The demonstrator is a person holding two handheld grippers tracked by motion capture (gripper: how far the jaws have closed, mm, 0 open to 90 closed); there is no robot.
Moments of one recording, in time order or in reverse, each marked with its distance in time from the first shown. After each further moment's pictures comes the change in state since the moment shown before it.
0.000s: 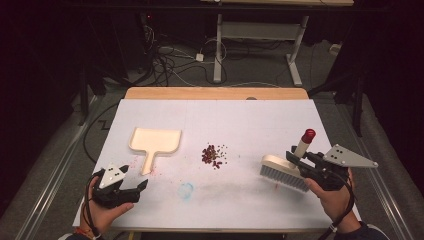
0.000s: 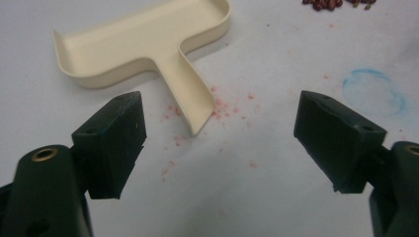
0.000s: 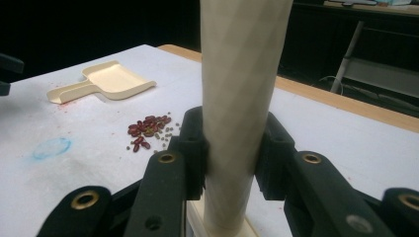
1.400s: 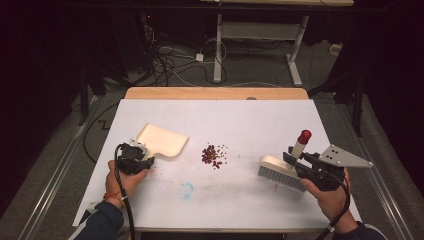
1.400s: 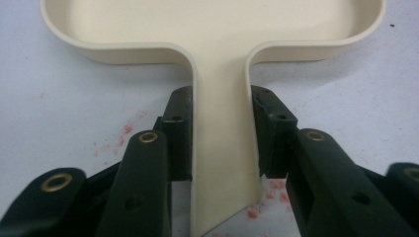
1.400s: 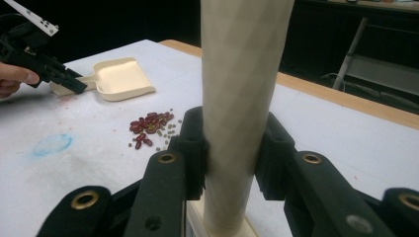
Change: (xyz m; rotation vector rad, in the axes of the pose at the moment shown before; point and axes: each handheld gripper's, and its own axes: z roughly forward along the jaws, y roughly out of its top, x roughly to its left) left arm 0.034 0.045 0.088 0.236 0.042 -0.174; right arm 0.004 -0.001 0.005 0.021 0.004 -0.009
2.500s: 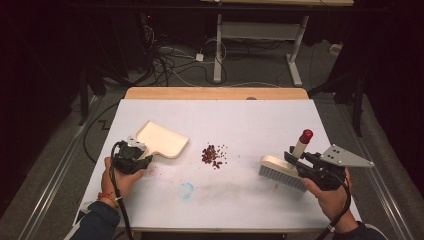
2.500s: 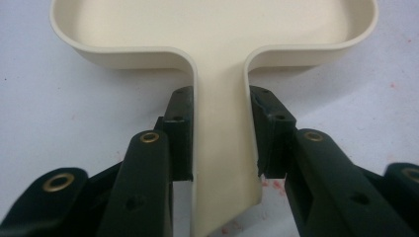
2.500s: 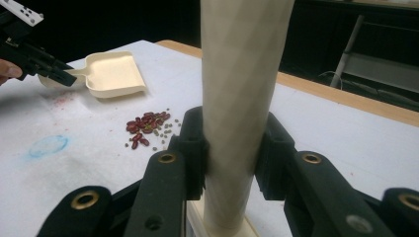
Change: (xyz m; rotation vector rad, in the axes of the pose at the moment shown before) left arm -0.003 0.005 -0.022 -0.022 0.013 0.098; right arm -0.003 -0.001 -0.001 -0.002 -0.010 0.015
